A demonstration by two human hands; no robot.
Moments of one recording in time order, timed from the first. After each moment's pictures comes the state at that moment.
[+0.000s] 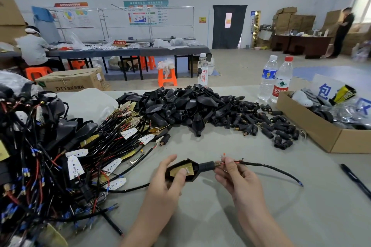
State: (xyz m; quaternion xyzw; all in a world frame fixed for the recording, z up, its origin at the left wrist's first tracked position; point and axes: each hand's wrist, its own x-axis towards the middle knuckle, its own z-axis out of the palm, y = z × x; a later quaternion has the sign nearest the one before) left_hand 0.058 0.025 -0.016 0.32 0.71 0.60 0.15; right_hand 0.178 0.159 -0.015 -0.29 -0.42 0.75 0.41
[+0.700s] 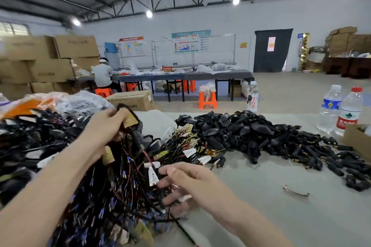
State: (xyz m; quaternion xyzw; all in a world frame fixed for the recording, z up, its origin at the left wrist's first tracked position) left_hand -0.113 -0.148 0.182 0.16 0.78 0.61 -0.04; right_hand 0.093 0.001 0.118 -0.03 -0.69 0.72 0.04
